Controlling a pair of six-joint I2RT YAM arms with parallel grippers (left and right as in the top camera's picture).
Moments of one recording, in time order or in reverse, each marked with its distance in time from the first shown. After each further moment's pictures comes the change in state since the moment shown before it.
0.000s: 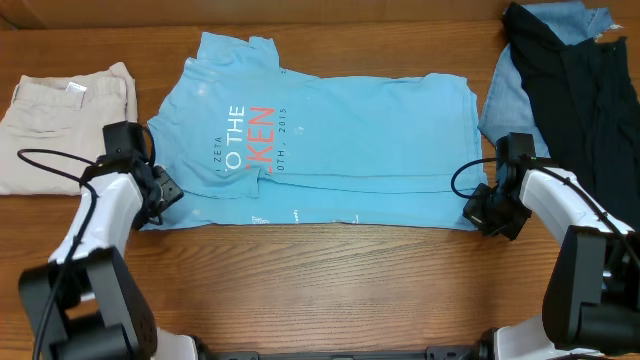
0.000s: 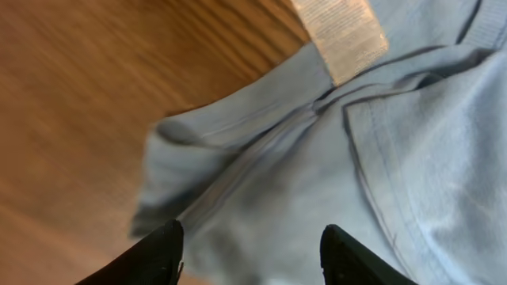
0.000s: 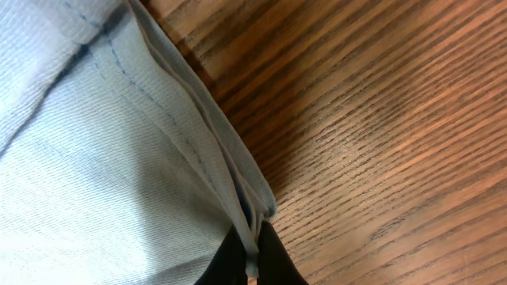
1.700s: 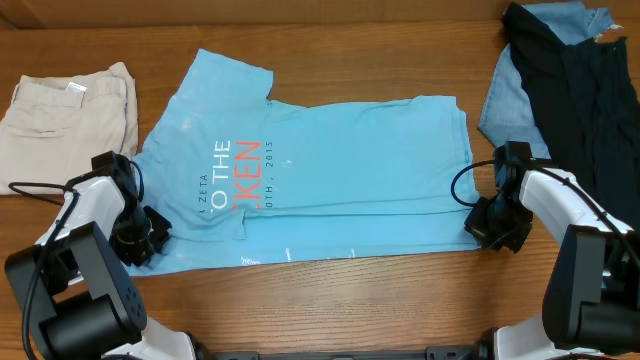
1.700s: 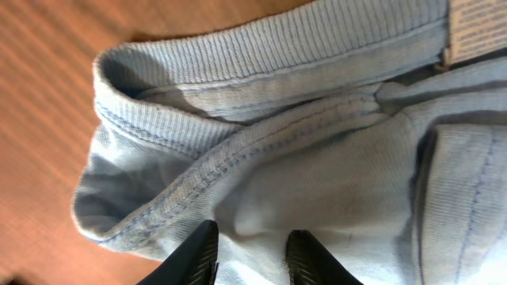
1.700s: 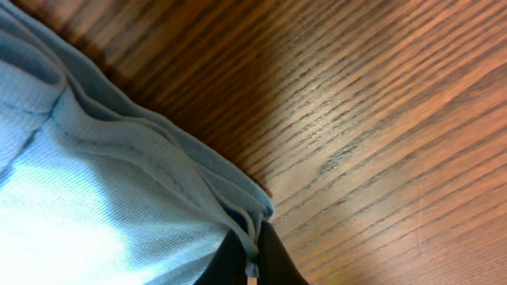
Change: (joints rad) left arm 0.140 0.074 -0.031 -0.285 -0.054 -0.089; right arm 0.000 0.000 -0.006 -0.144 0.030 0.007
